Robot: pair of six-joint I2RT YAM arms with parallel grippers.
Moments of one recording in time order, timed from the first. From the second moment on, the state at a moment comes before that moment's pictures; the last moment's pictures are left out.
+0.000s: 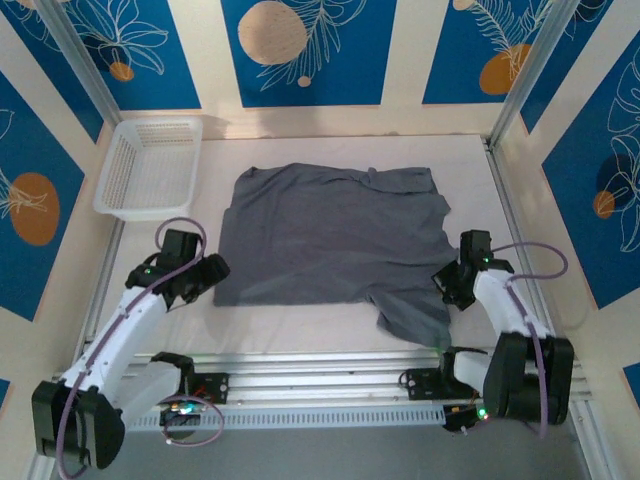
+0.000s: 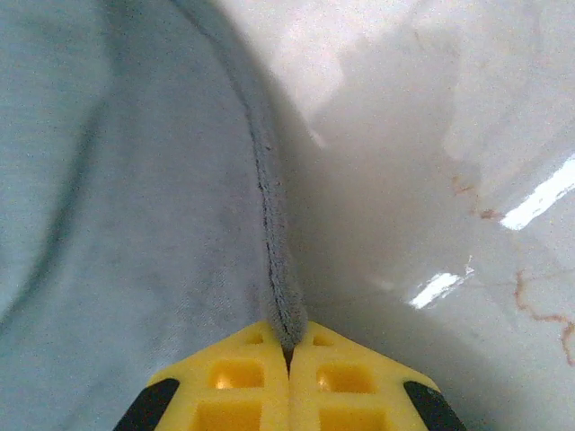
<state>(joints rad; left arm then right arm) -0.20 0.95 0.68 -0.79 0.03 -0.78 -0.14 1.10 0.60 -0.76 -0.08 0.85</state>
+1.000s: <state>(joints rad) -0.19 1.14 0.45 -0.49 0.12 -0.95 0.06 0.91 0.60 -0.86 -0.03 1.00</state>
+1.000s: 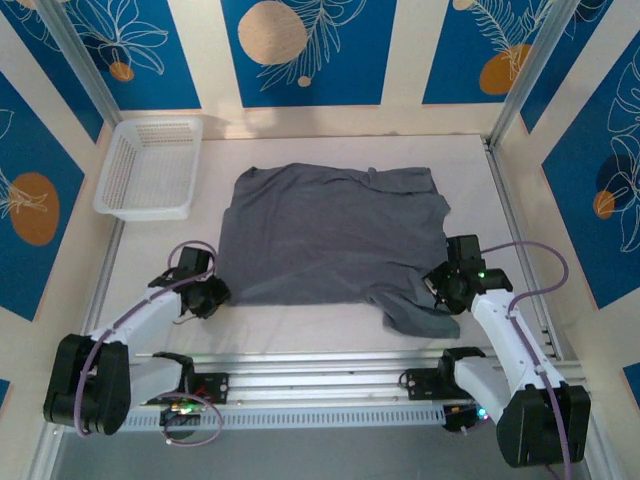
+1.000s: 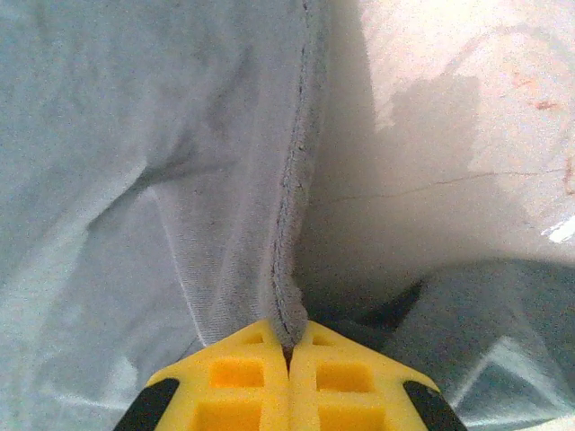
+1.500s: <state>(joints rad) -0.19 0.88 0.52 -0.77 0.06 -0.86 -0.03 0.69 0.52 -1.00 0.06 1.01</state>
